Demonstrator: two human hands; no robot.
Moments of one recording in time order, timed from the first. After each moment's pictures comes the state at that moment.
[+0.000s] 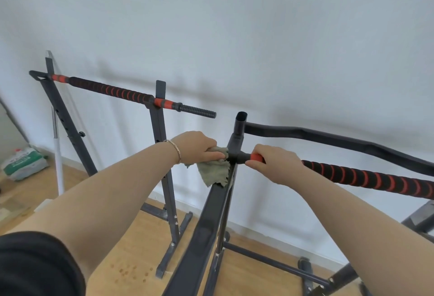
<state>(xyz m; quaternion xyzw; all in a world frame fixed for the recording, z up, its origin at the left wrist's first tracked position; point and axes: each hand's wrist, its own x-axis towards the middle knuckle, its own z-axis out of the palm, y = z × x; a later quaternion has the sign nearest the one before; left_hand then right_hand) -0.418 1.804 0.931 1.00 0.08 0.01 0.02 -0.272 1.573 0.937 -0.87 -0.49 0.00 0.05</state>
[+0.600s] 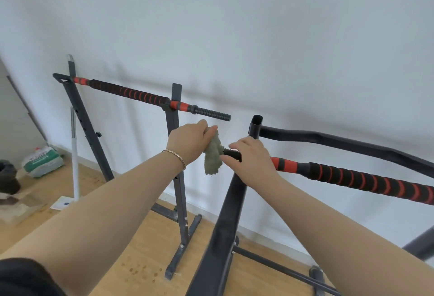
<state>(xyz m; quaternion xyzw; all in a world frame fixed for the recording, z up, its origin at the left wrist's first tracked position) -0.458 1.806 0.939 0.91 0.30 0.28 0.04 -0.356 1.633 0.936 -0.82 -0.51 -0.04 0.26</state>
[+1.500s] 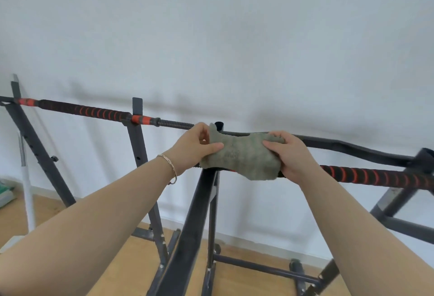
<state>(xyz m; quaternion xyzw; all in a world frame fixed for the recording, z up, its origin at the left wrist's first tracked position) -0.417 1.728 0.976 0.78 0.14 0.19 0.59 -0.262 1.513 0.975 -0.65 -0.21 0.25 0.68</state>
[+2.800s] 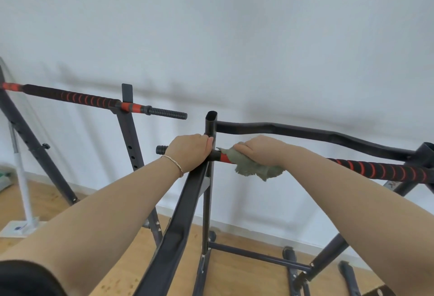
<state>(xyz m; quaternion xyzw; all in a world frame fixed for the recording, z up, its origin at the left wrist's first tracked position) -0.376 1.743 0.921 0.97 0.10 0.11 -0.20 -0.216 1.559 0.952 -0.85 -0.51 0.13 0.04</state>
